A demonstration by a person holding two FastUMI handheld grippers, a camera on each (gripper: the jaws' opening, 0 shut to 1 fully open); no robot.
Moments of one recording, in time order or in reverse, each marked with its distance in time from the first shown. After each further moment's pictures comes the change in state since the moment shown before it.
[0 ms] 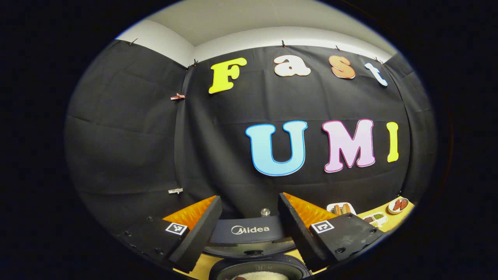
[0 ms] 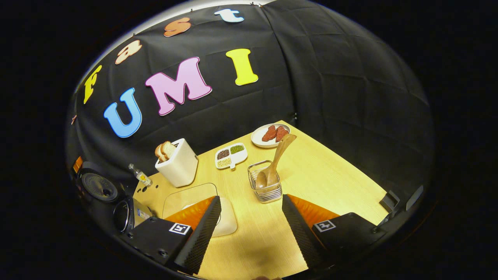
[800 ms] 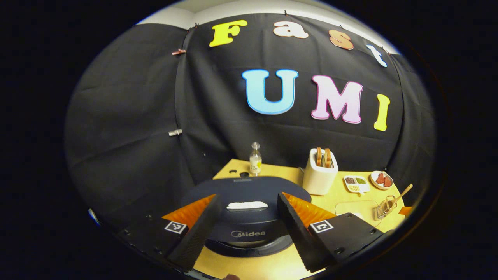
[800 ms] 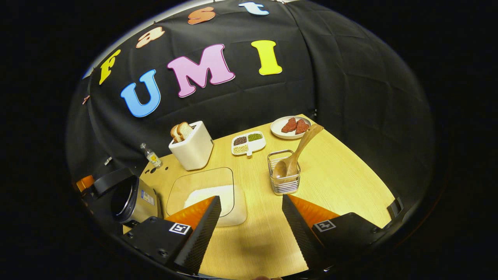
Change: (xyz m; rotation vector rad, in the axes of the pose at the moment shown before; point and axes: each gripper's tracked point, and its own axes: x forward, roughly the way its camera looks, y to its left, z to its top) left arm -0.129 -0.029 -0.146 -0.076 0.425 -0.047; right arm 0.002 0.026 -0.029 -0.103 0.070 0.106
